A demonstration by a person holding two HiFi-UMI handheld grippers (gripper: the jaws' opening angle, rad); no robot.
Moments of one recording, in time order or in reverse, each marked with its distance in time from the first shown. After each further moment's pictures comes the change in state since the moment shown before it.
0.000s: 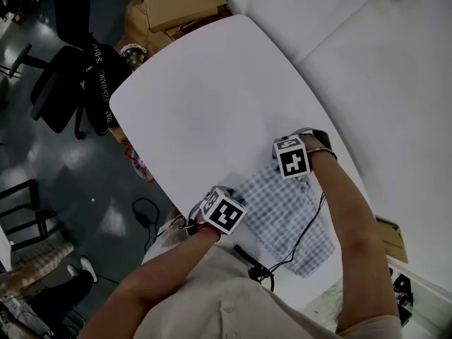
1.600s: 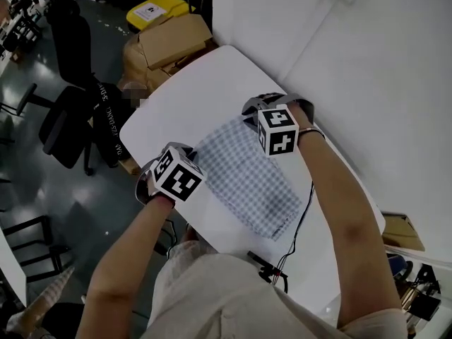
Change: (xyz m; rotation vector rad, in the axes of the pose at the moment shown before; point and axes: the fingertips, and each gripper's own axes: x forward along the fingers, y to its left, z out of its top) left arm -0.187 0.136 0.105 0.372 -0.079 0.422; right arm -0.191 -0.134 0.060 0.005 -0.179 -0.753
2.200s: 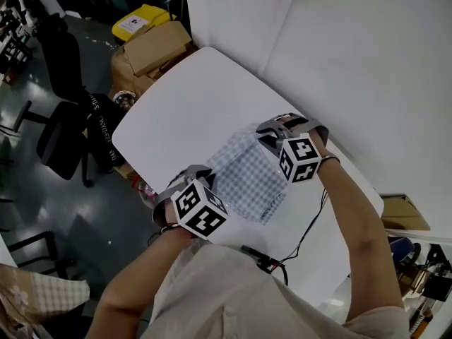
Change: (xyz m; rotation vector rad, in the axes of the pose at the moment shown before) left arm -0.030 -0.123 0.020 0.207 -0.071 -0.014; right arm -0.074 0.096 -0.036 0.077 -0.034 -0.154
